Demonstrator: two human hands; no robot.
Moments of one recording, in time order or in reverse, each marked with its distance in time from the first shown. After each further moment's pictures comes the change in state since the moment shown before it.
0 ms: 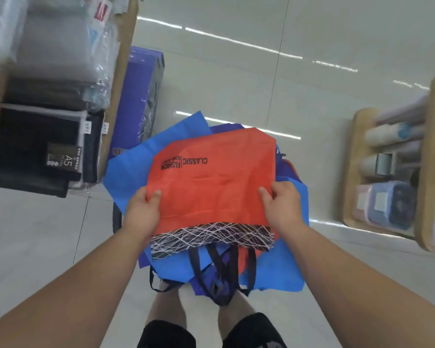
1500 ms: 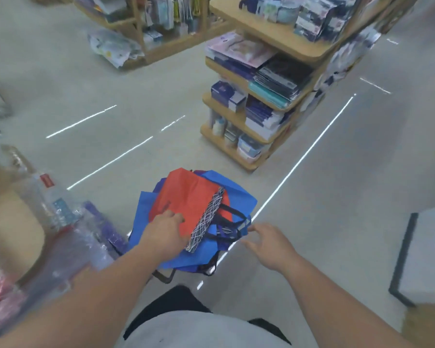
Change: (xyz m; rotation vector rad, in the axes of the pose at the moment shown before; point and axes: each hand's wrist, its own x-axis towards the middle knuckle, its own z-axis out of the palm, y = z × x) left_hand -0.207 0.134 -0.215 1.454 -0.637 1.416; right_hand -0.492 -0.202 -0.025 0.265 0.302 0.499
